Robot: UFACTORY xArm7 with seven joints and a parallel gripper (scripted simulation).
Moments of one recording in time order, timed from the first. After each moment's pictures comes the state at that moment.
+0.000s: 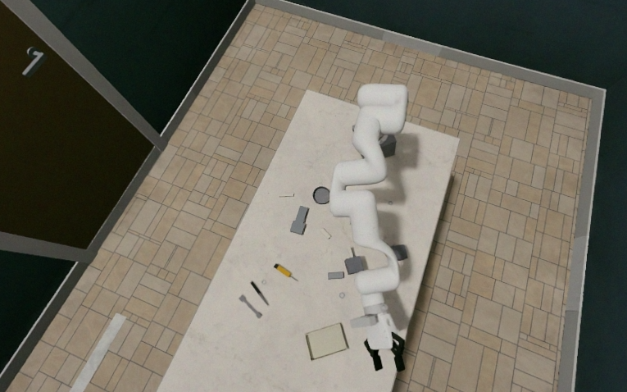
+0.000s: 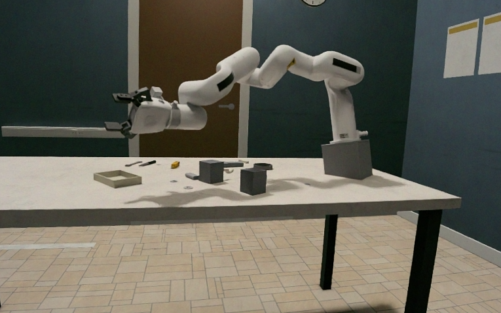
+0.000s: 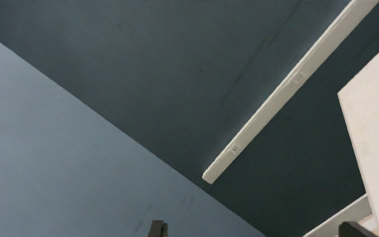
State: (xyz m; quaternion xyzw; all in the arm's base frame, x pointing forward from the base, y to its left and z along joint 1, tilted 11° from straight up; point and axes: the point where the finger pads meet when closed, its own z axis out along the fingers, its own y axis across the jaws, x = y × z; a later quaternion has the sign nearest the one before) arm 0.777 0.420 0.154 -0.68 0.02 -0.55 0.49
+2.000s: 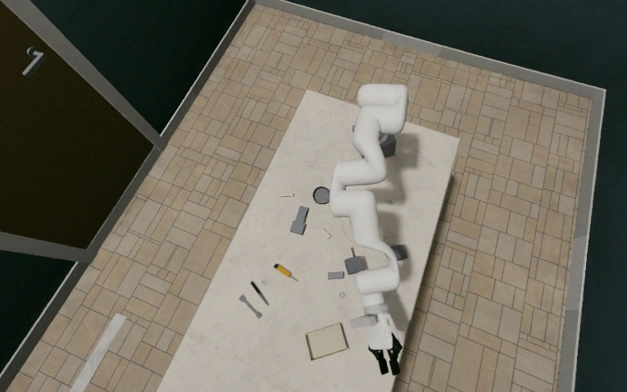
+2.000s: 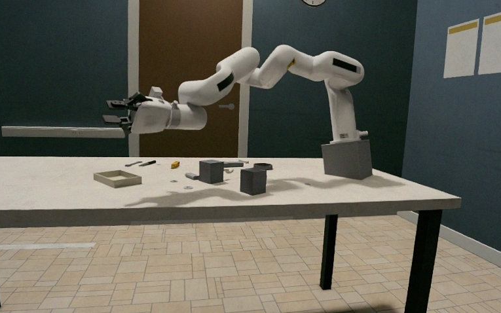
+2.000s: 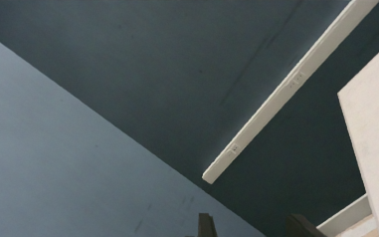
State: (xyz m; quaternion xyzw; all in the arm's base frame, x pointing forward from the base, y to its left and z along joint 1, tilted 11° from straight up) arm 0.777 0.420 0.154 -0.68 0.02 -0.55 0.49
